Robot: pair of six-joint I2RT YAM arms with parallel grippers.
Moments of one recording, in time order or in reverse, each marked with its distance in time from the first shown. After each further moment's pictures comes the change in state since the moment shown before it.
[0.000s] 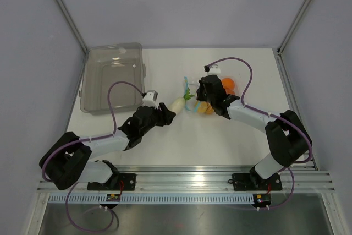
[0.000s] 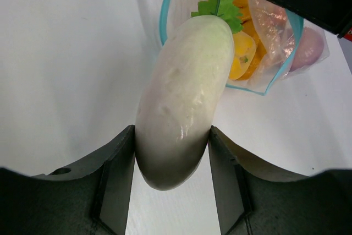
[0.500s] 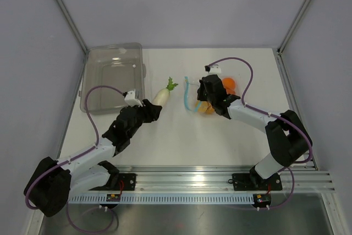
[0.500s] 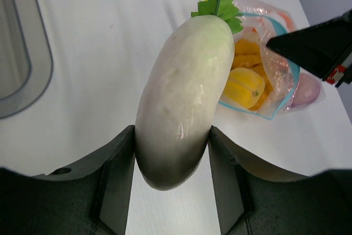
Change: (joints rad) left arm 0.106 -0.298 -0.073 -0.138 -0.060 0.007; right arm -0.006 0.000 0.000 -0.004 0.002 0.001
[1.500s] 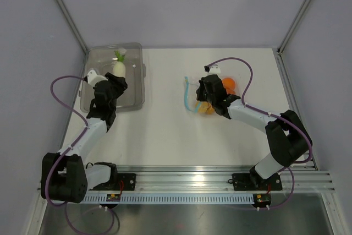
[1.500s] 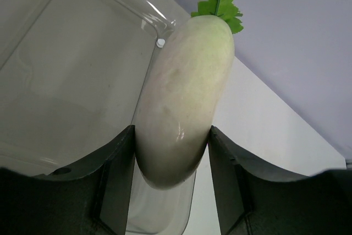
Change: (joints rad) left arm 0.481 0.127 0.268 -0.128 -0.114 -0.128; right arm -0.001 0.000 0.000 0.000 -0.032 0.007
